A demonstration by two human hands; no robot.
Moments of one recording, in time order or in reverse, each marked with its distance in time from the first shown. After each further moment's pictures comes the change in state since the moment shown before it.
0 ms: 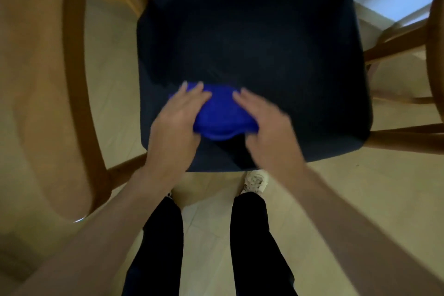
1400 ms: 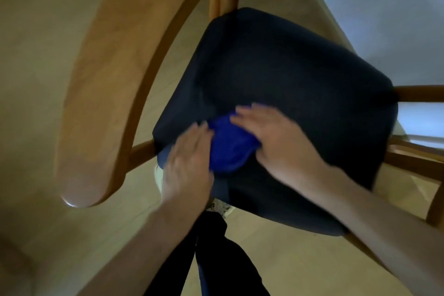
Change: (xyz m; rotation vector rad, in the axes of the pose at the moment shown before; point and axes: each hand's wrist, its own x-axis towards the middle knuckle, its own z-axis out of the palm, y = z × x) left_hand -0.032 0.011 0.024 -0.111 0.177 -0.512; right_hand 0.102 -0.057 -0.016 -0.560 -0.611 -0.447
